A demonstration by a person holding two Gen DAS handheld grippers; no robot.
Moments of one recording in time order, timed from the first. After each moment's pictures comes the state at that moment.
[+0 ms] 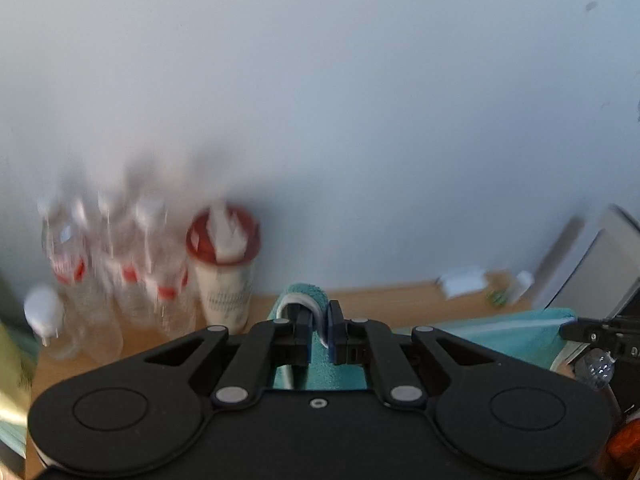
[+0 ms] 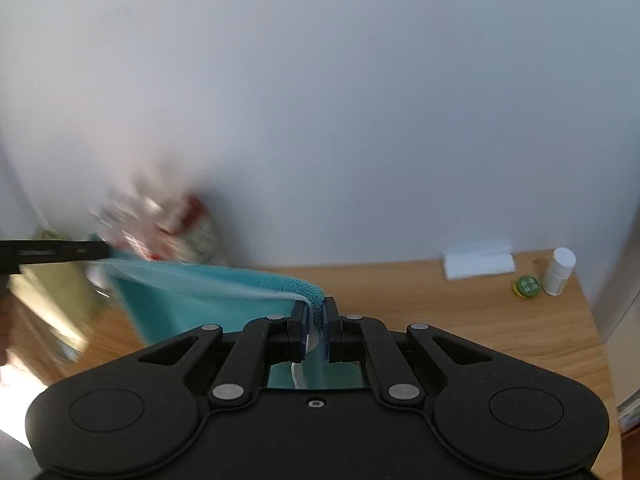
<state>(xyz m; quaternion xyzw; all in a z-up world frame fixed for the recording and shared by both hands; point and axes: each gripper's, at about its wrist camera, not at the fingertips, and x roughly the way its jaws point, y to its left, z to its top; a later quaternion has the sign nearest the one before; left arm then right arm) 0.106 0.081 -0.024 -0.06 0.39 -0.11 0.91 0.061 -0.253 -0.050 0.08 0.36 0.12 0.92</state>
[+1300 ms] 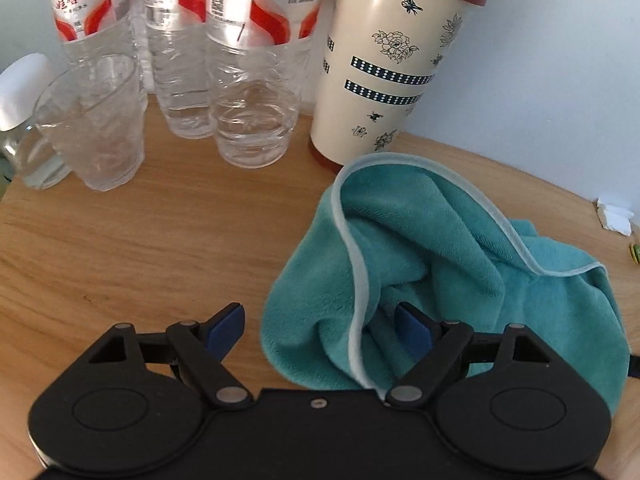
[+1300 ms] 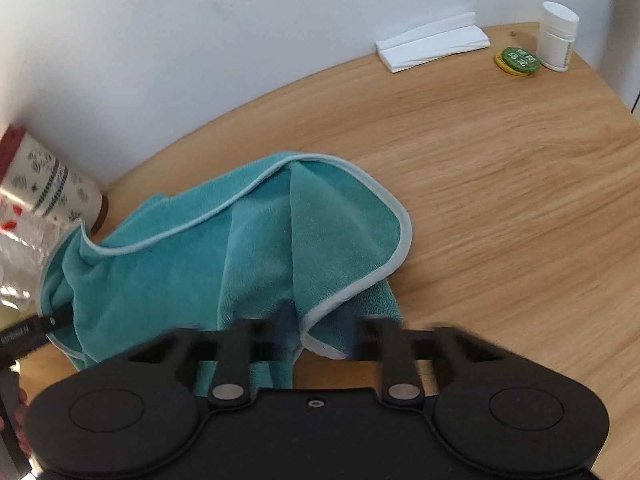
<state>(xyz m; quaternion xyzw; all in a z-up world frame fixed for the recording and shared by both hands) 0.152 0.136 -0.211 -0.10 0.50 -0.01 0.86 0.105 -0.244 -0.207 0.21 0.53 0.00 0.82</state>
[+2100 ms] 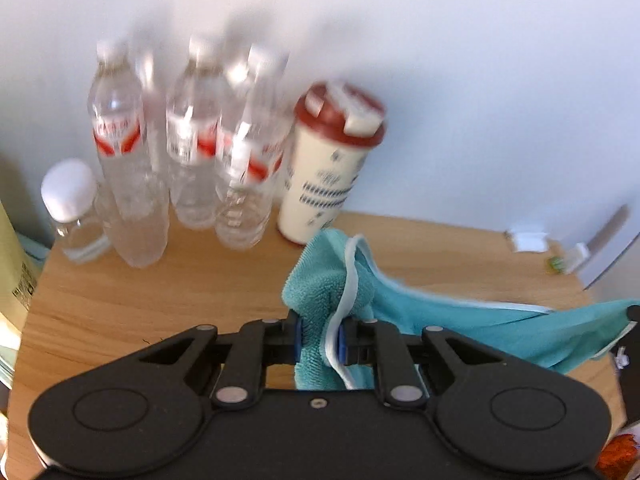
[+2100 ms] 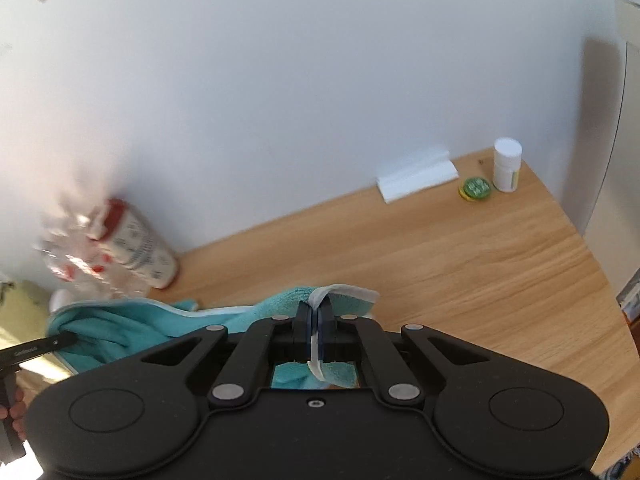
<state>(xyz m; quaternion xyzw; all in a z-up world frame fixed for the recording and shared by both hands) 0.078 0.179 -0.080 -0.09 0.42 -0.09 0.90 0.024 -0.292 -0.058 0.20 0.40 0.04 0.89</state>
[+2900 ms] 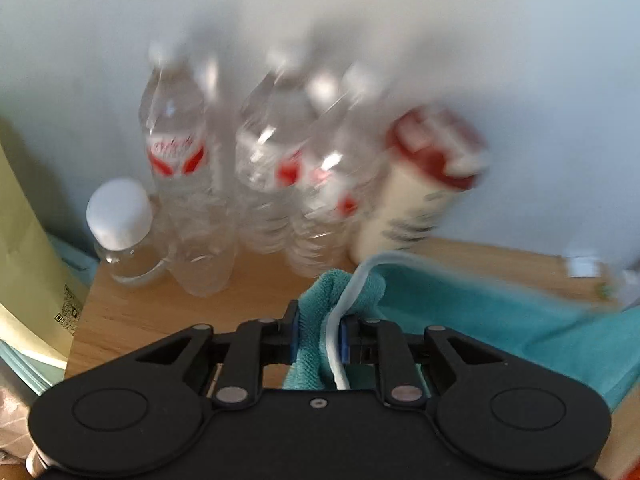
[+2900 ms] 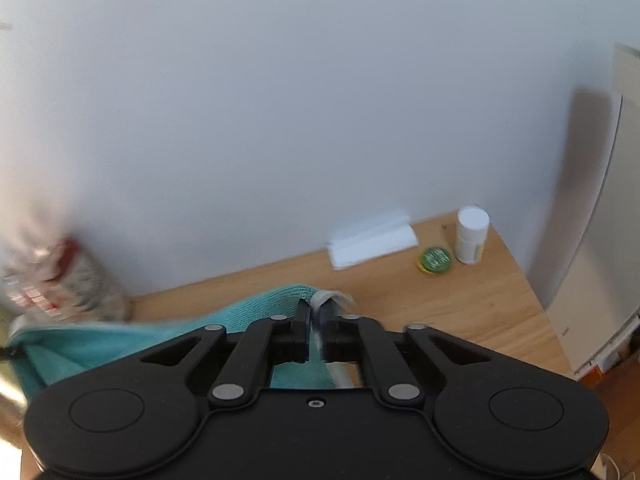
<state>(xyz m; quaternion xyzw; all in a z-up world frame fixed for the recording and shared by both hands) 0.155 0.218 -0.134 -0.07 0.47 0.02 0.88 0.093 -0.341 -0.087 0.15 0.39 -0.01 0.91</state>
